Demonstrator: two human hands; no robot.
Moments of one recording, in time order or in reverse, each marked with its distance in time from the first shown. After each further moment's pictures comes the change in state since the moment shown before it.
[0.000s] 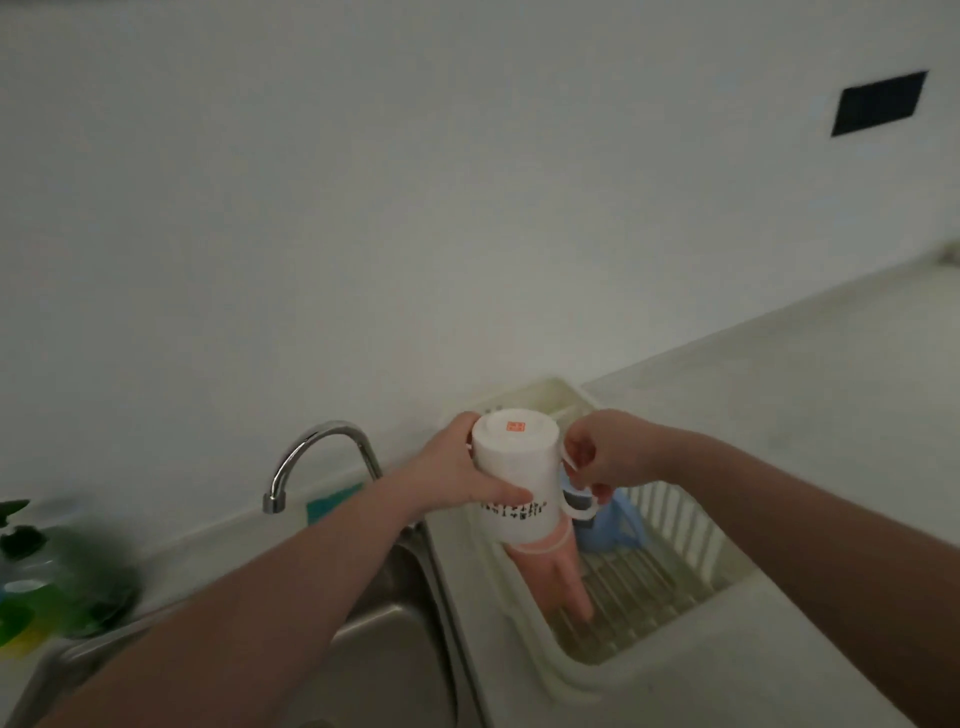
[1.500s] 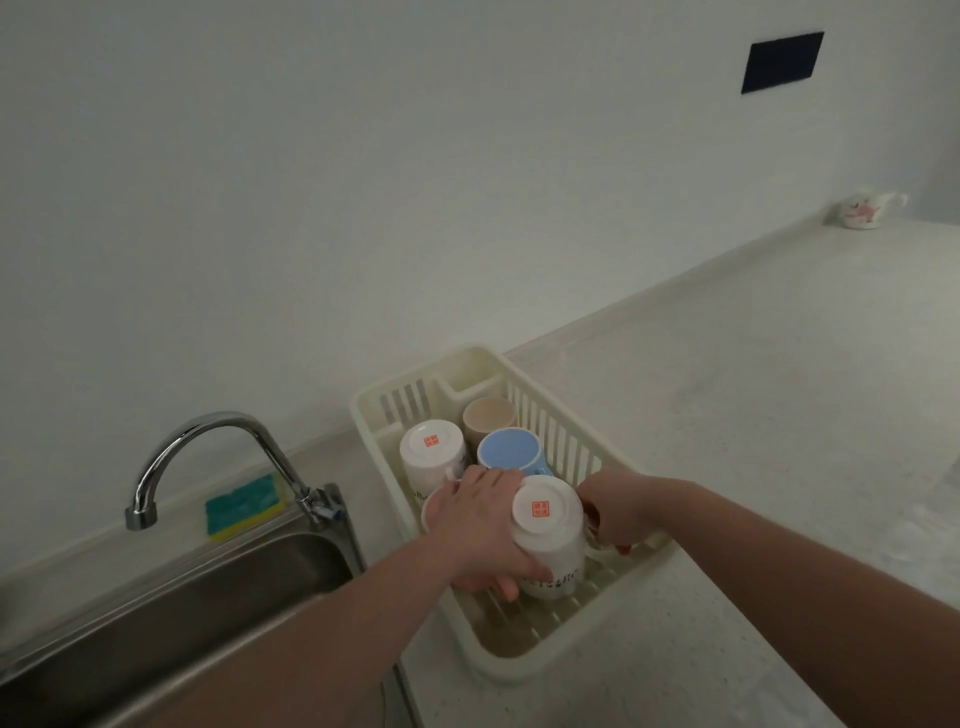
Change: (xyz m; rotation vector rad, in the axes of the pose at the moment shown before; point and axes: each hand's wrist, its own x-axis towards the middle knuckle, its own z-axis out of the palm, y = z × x) left_hand 0.021 -0.008 0.132 0.678 -0.217 0.151; right_hand -0.018 0.098 0.060 -0.216 -0.287 0.287
